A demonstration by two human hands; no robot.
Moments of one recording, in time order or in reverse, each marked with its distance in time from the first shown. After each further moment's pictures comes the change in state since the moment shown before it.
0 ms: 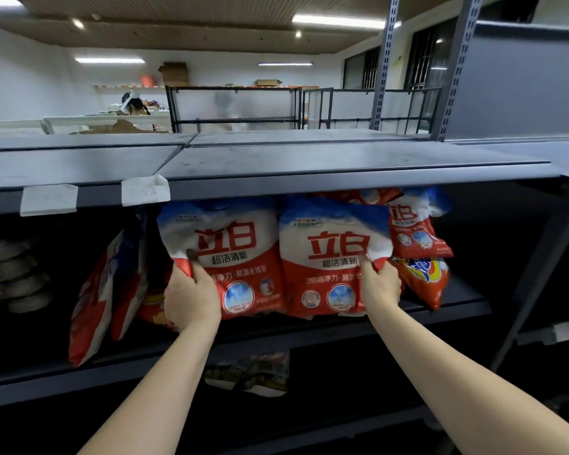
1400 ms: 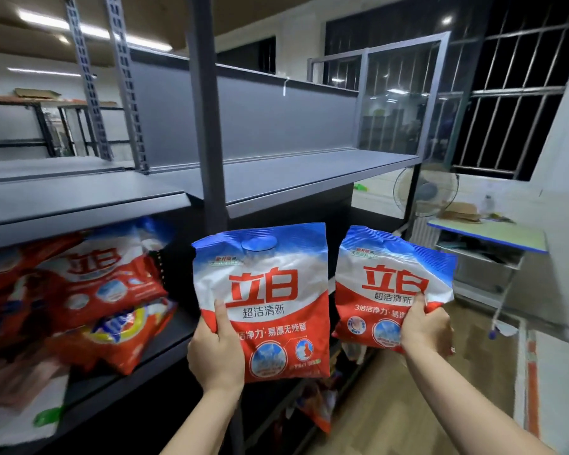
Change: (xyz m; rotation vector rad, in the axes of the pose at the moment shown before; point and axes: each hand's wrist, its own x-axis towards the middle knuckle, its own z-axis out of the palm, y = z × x) left_hand -0.457 0.227 0.211 -0.410 -0.704 0.100; right_hand 0.127 0.148 -0.541 -0.074 0.986 0.239
